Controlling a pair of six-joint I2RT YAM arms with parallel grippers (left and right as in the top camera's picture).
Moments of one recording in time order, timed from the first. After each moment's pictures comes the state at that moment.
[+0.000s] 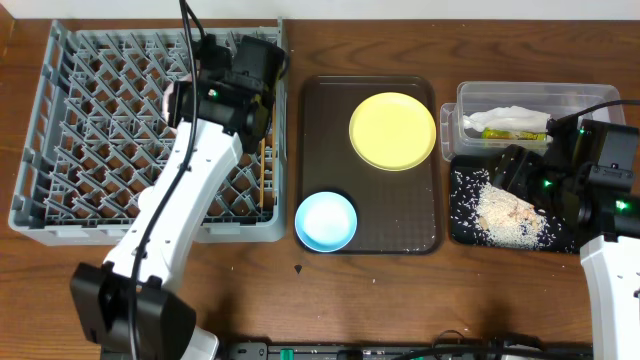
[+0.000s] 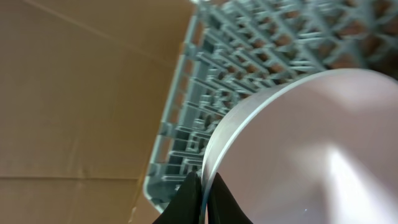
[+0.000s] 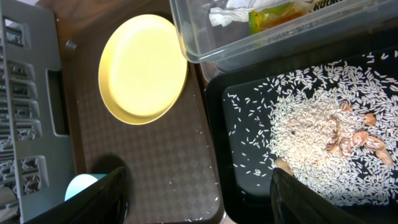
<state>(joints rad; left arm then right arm) -0.32 1.68 1.58 -1.07 -1.01 -0.17 -0.16 1.17 1.07 -0.88 -0.32 0.33</state>
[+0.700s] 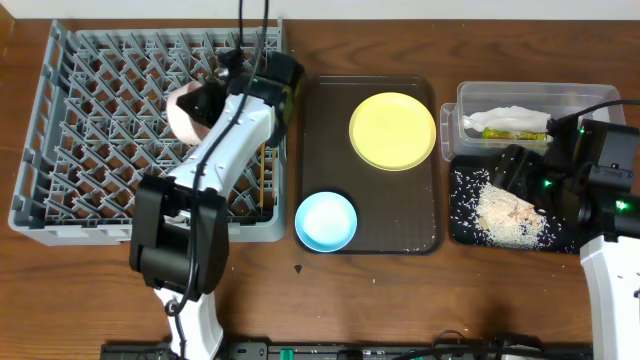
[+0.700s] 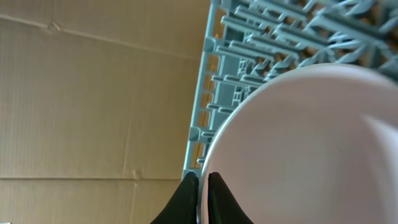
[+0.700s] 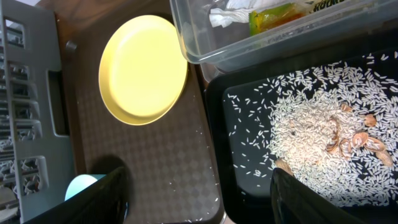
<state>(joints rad) -0.33 1.99 1.58 -1.02 -1.28 -0.18 -0.16 1.17 1.07 -0.88 -0.32 0.33</state>
